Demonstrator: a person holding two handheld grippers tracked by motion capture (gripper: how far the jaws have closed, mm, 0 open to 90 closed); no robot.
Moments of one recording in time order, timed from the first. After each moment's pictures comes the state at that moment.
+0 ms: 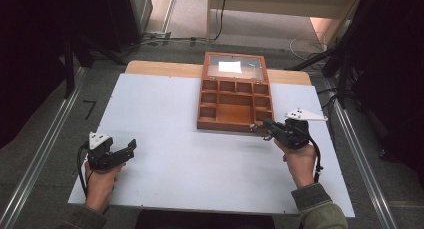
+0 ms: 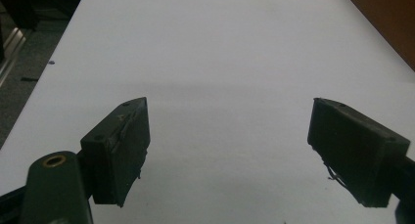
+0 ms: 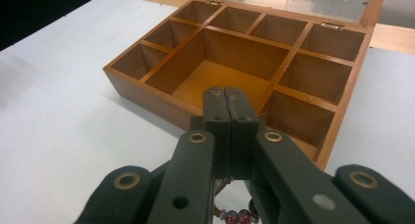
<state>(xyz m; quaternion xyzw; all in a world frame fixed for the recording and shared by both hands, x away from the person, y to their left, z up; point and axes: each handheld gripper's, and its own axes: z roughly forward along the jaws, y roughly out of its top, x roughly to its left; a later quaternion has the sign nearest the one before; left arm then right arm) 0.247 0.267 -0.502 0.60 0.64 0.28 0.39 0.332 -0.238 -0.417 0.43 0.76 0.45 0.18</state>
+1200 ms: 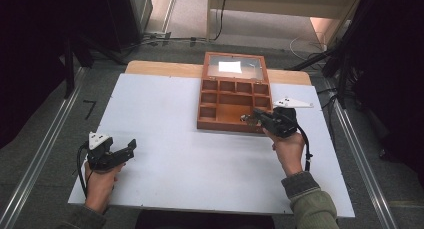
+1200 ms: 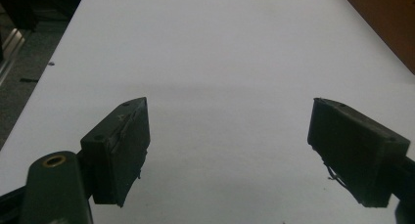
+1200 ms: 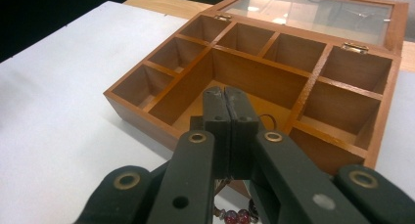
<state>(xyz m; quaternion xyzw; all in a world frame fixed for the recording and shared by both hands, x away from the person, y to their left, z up) 0.247 0.268 -0.501 0.60 0.63 0.28 0.39 0.360 -0.210 -0.410 0.42 0.76 0.46 0.18</state>
